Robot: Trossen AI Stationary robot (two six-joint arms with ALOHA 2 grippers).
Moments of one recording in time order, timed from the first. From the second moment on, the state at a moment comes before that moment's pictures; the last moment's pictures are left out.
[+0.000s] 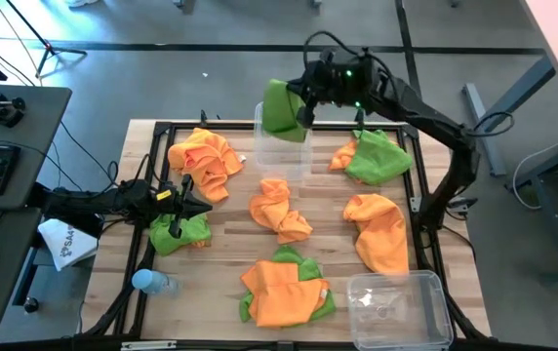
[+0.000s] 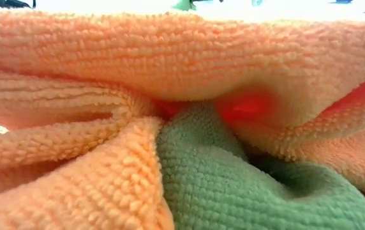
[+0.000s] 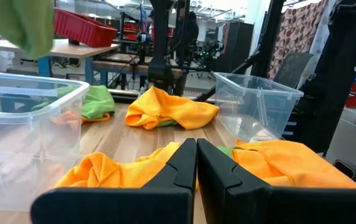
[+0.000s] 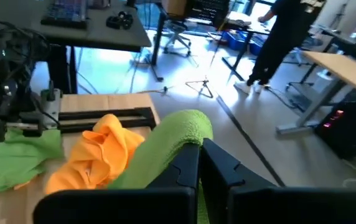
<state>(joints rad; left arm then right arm) -0.04 0.01 0.01 0.01 0.01 -0.10 -0.40 1.71 2.03 -0.62 0.02 -0.26</state>
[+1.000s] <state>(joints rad) -0.04 0.01 0.01 0.01 0.01 -0.10 -0.53 2.07 2.02 -0.93 -0.12 -0.40</state>
